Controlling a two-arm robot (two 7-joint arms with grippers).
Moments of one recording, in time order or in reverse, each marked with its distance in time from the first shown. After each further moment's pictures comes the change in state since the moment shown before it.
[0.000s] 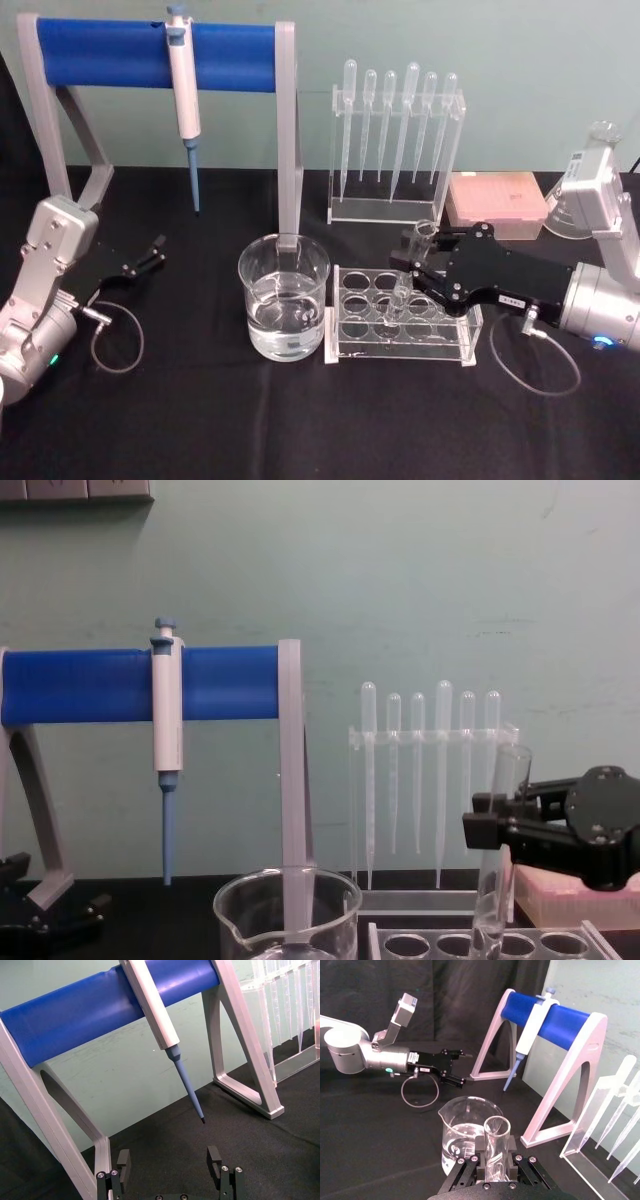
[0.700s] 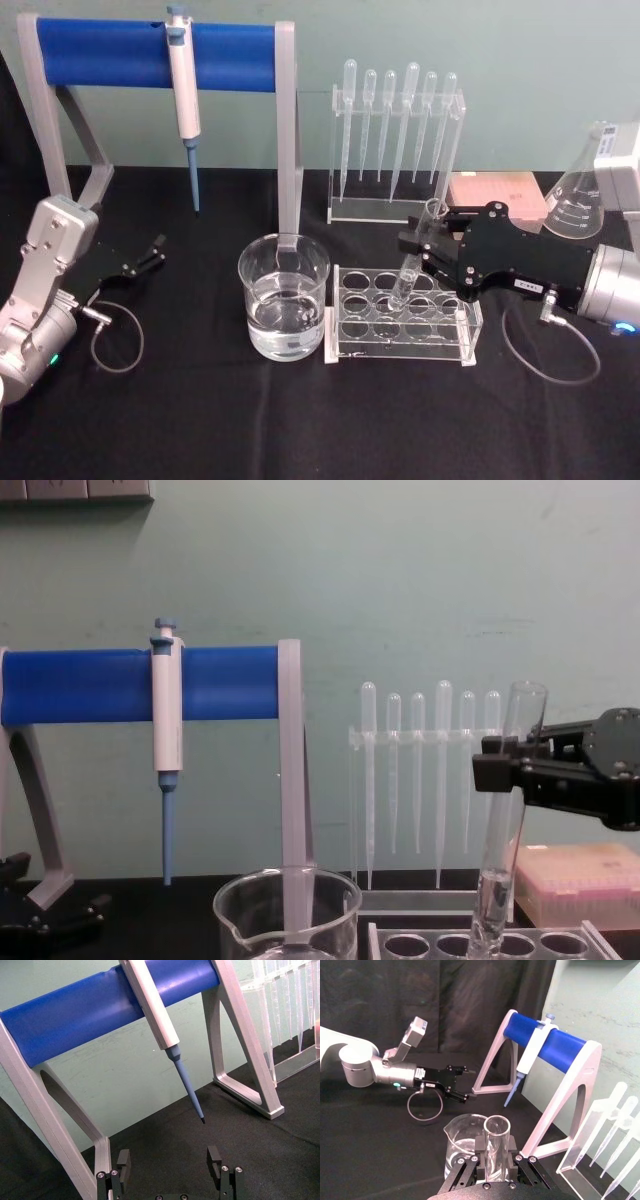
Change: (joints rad) left arm 0.000 0.000 0.000 0.000 0.000 0.000 0.000; right arm -0.011 0.053 0.028 -0.090 0.044 0.013 -0.007
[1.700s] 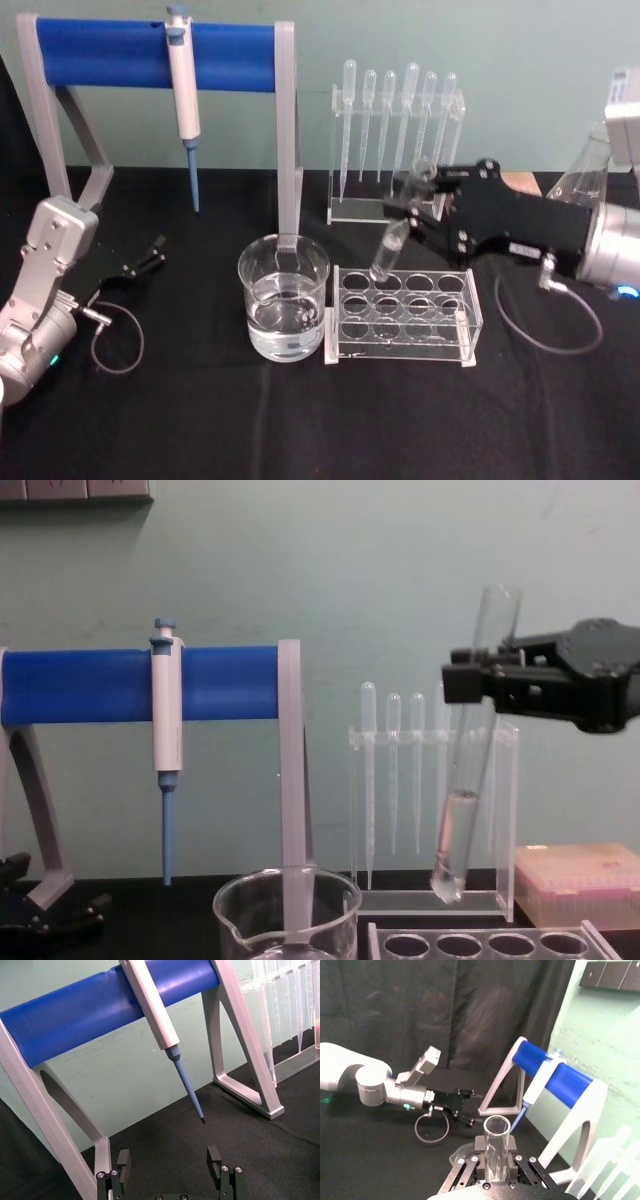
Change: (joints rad) left arm 0.000 0.000 0.000 0.000 0.000 0.000 0.000; right arm 0.084 0.021 -0.028 -0.059 0.043 0.026 0.009
